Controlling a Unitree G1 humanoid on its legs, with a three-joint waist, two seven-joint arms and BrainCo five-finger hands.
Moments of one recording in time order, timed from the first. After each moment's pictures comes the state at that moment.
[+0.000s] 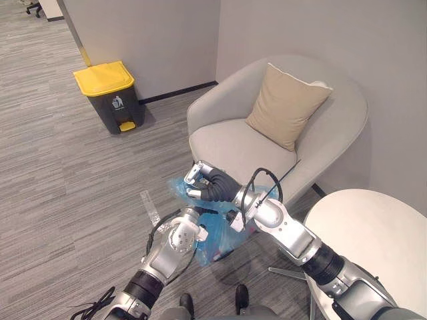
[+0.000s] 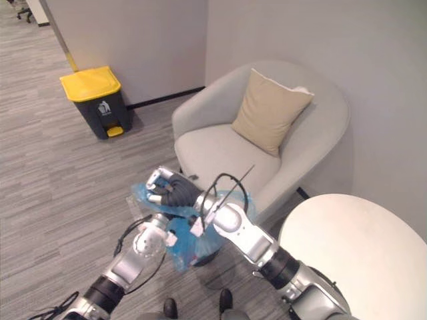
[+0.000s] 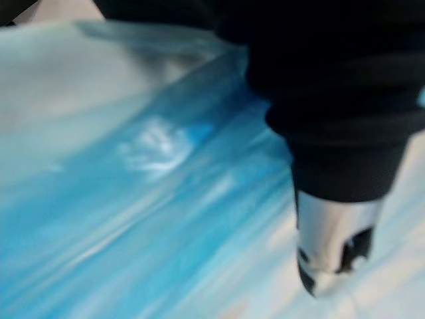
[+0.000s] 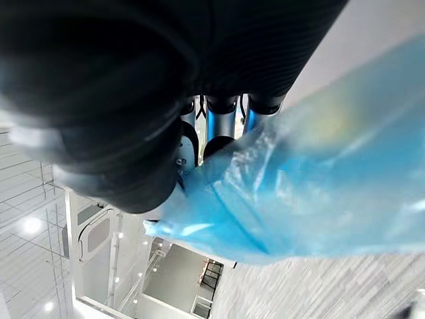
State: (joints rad) left arm -0.19 0.19 -0.45 0.30 0.37 -0.18 0.13; right arm -0.46 -0.34 0.67 -0.13 0.18 -0.15 0.15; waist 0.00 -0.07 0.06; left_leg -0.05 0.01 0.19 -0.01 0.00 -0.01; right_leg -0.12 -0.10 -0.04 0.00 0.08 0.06
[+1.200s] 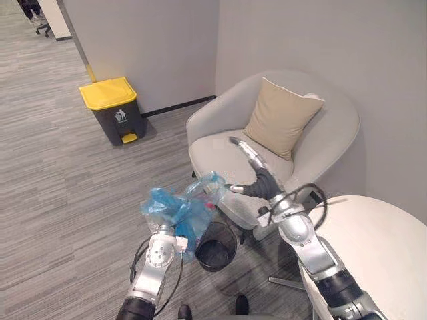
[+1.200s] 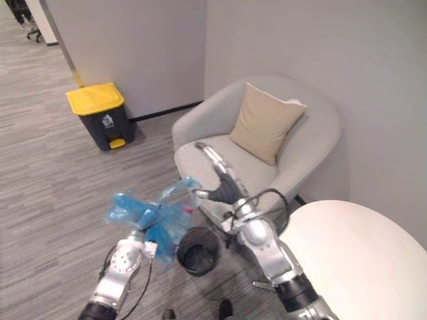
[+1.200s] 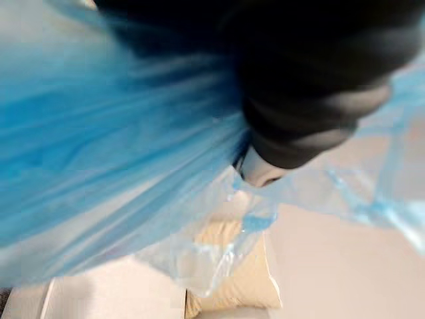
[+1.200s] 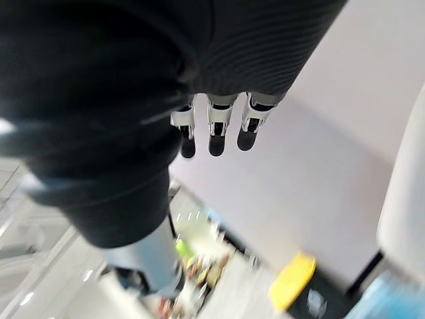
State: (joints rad) left arm 0.07 0.11 -0.12 0.21 0.11 -0.16 0.18; right arm -0.09 -0.30 0.21 -0.14 -0.39 -0.26 -0.14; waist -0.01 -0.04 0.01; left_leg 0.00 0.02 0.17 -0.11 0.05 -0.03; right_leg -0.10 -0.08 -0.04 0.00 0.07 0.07
